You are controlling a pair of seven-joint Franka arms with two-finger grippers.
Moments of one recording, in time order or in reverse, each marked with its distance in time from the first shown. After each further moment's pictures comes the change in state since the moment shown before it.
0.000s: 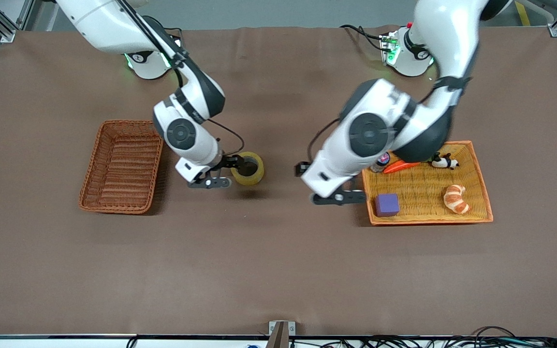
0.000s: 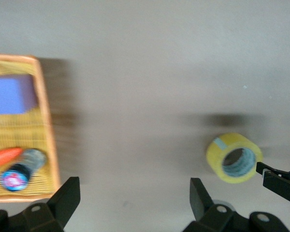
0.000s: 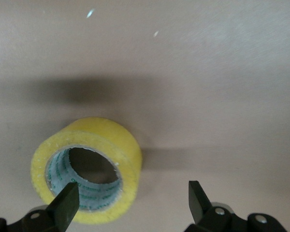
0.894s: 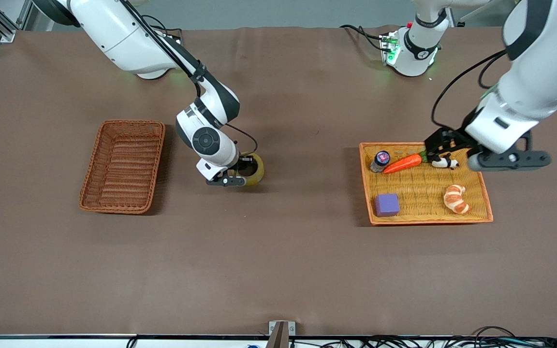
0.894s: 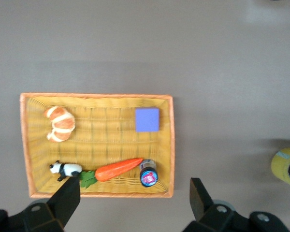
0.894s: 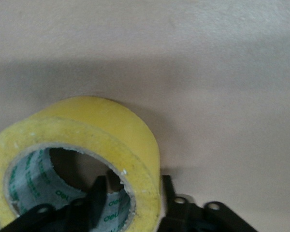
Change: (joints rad) left arm 0.245 -0.480 0.121 -0.340 0.008 0.000 0.326; right arm 0.042 0.116 0.002 0.004 -0.009 0.059 0.118
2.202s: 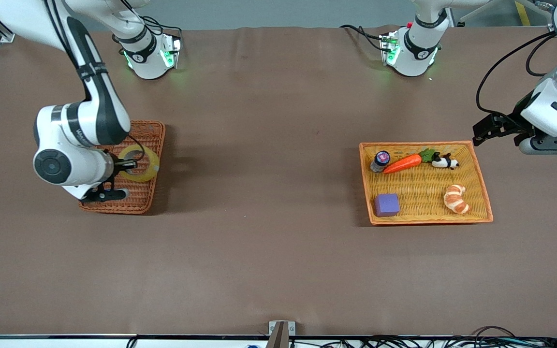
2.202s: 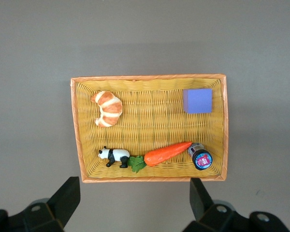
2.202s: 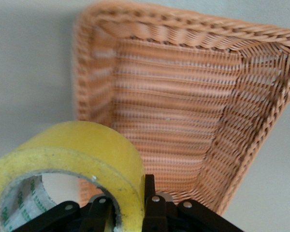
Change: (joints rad) left arm 0.020 -0.116 0.133 -0.162 0.026 0.001 0.205; right arm -0.123 -0.293 -0.453 -0.015 -0.018 -0.509 -0.729
